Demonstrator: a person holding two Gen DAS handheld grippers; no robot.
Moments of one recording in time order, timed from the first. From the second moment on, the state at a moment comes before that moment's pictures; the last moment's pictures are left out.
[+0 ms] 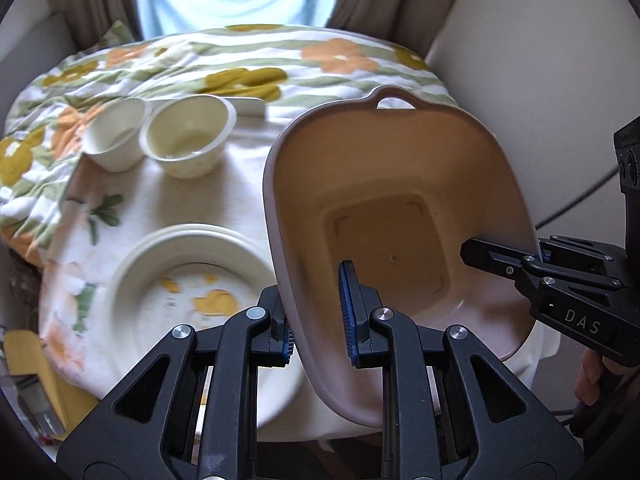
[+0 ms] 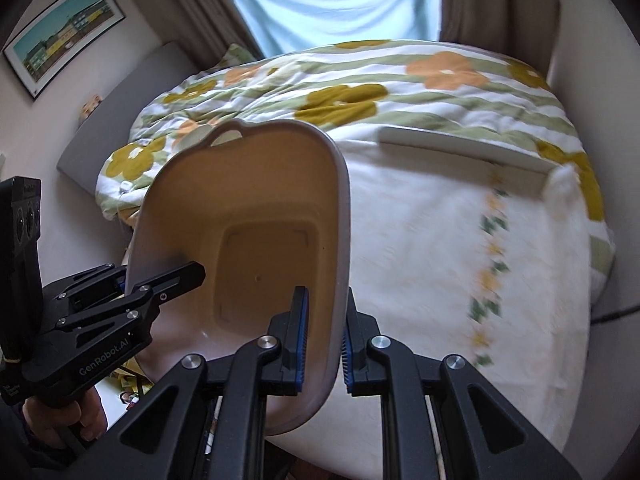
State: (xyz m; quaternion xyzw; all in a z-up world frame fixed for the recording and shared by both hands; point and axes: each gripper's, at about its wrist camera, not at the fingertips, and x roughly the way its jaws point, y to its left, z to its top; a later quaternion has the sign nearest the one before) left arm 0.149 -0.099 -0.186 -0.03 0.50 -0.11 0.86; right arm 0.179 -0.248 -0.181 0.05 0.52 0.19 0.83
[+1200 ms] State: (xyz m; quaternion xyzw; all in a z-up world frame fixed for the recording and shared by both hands) left arm 0.161 -0.242 -0.297 0.05 0.57 -0.19 0.79; right arm 0.142 -0.381 -0.281 0.18 0.56 0.10 0.80
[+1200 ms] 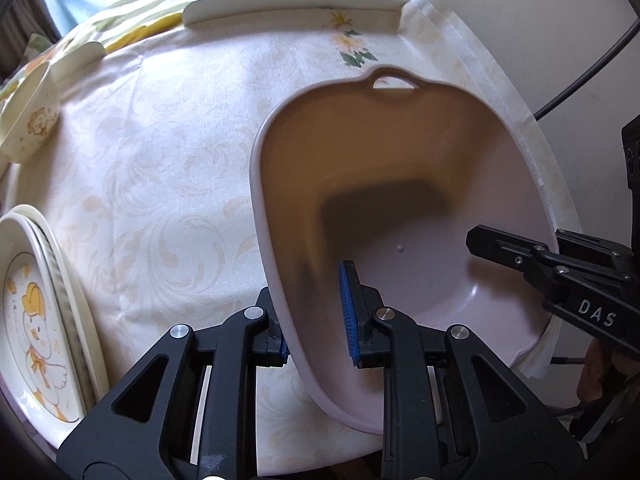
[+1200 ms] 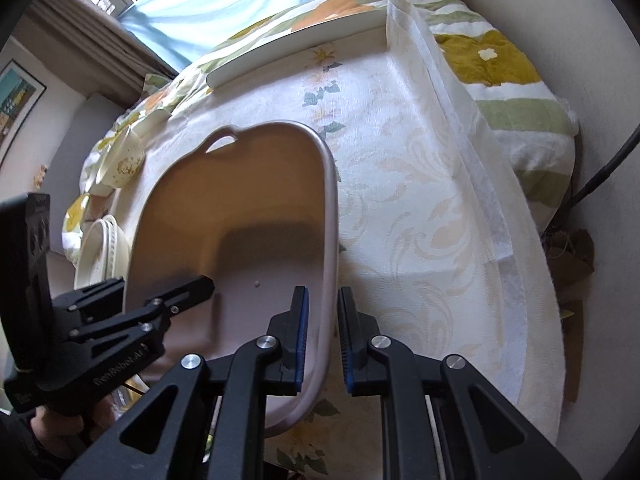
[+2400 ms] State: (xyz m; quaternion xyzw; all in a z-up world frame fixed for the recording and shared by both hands) left arm 0.124 -0.075 -0.104 -0.01 0.41 -0.03 0.91; right arm 0.163 -0.295 -0.108 0.14 0.44 0.22 0.86
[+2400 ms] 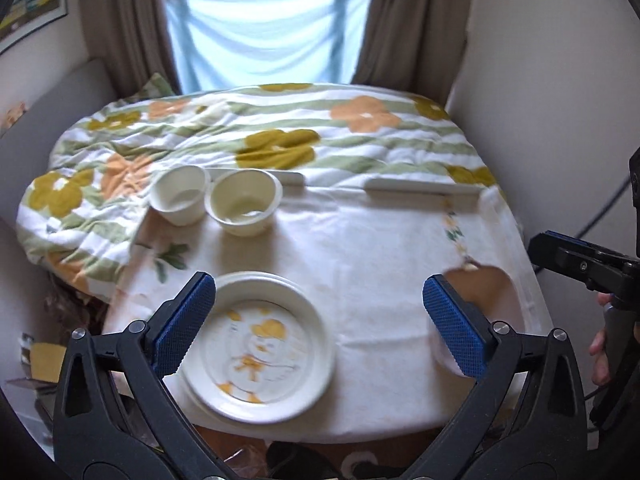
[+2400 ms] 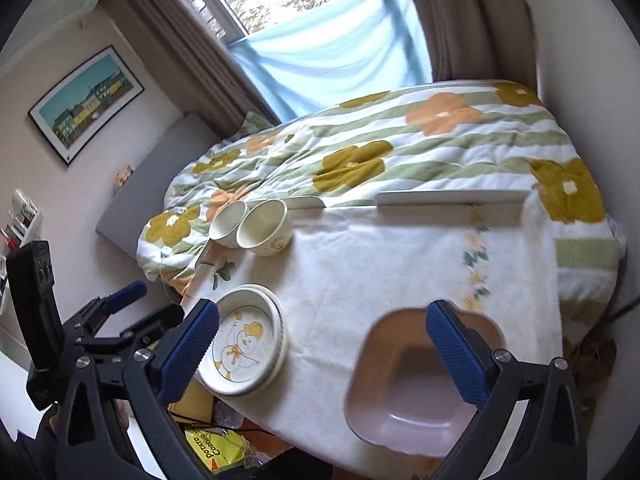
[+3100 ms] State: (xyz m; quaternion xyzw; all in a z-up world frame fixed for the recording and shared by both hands) left arm 0.326 0.100 -0.219 -0.17 0.54 -0.08 0.82; right arm 0.346 -0.115 -0.200 0.16 0.55 0.19 0.80
